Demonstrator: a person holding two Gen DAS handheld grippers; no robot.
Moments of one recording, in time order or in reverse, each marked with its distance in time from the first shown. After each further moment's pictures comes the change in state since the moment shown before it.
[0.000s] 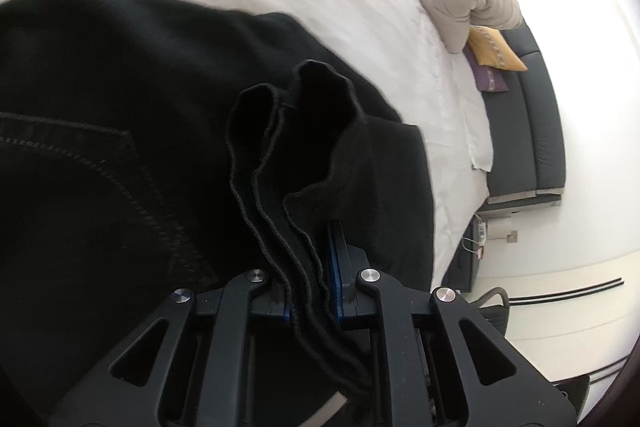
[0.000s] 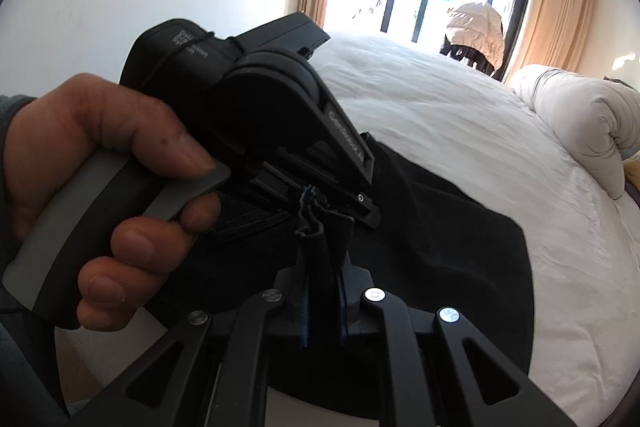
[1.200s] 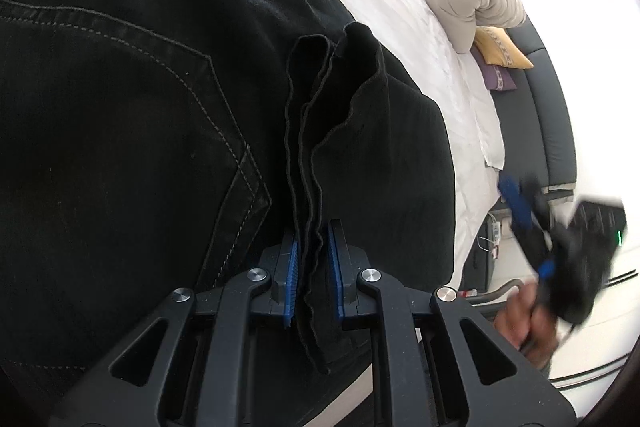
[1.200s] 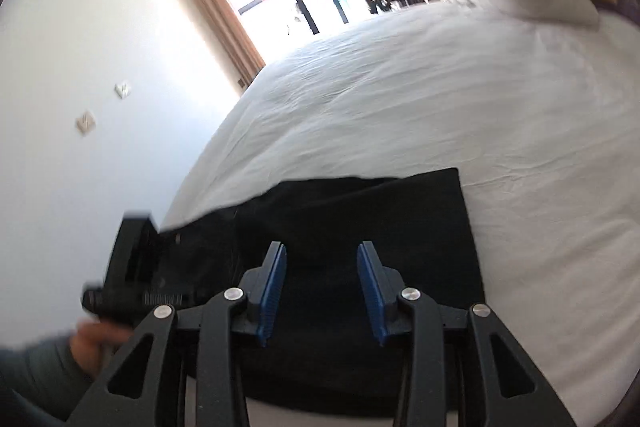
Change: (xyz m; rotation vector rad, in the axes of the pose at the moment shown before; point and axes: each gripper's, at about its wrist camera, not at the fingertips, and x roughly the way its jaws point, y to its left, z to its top) left arm -0.025 0.024 -0.020 0.027 -0.045 0.044; right arm -0.020 -0.215 -0.005 0.626 -0.071 0.209
